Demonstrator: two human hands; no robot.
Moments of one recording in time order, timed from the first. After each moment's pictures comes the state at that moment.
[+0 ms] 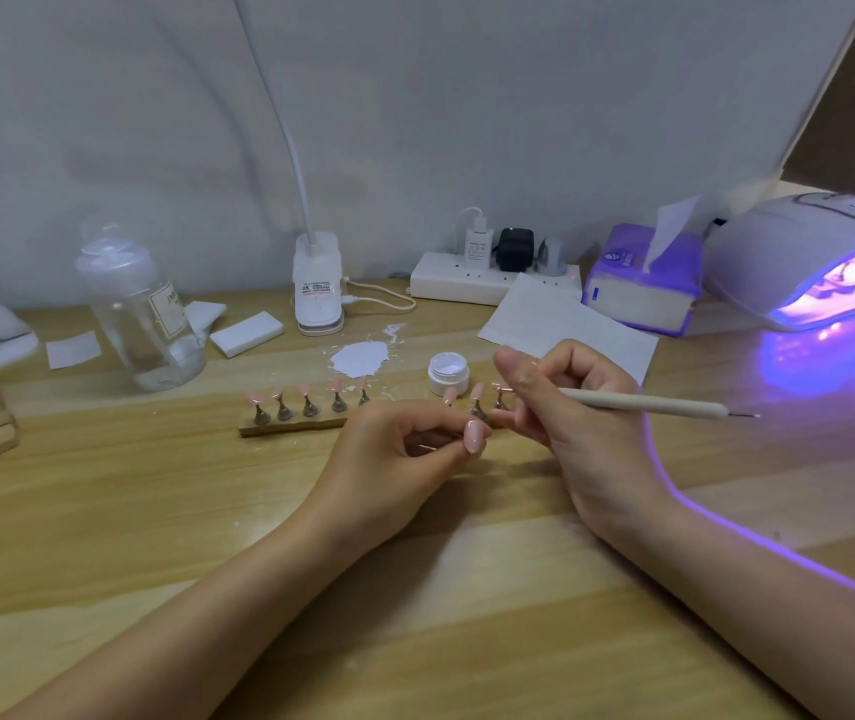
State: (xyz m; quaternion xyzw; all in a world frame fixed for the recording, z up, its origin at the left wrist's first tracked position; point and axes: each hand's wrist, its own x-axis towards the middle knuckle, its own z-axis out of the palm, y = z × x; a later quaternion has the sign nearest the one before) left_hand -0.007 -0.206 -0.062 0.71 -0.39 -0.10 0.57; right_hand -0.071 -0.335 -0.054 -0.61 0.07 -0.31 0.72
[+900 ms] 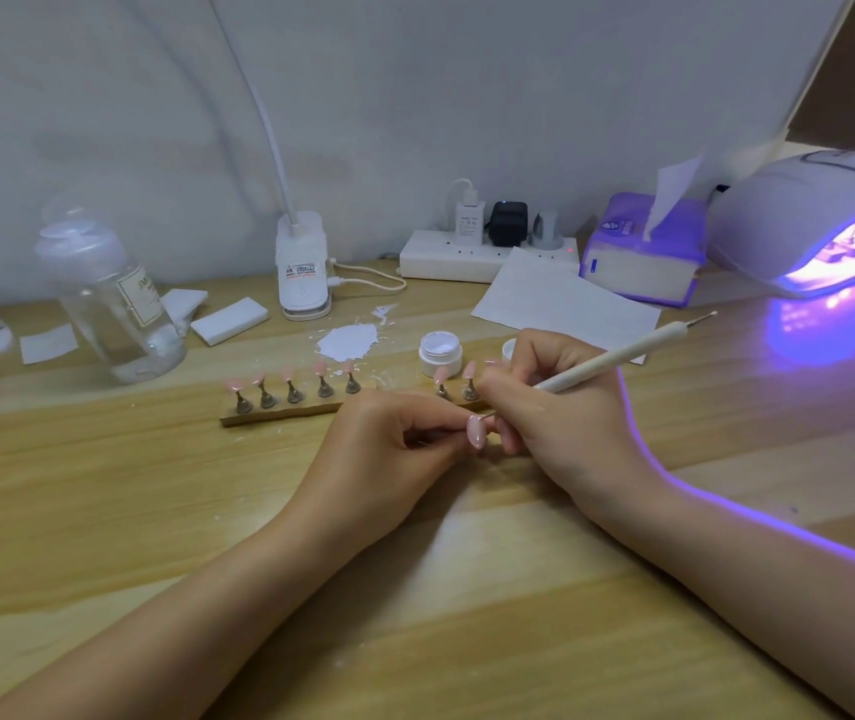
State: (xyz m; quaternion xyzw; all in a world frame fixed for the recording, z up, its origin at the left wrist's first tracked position) left_hand -0.004 -0.207 -0.070 0.73 -0.45 -0.06 0.51; right_hand -0.065 -0.332 -0.065 -0.66 0.04 -0.30 0.69
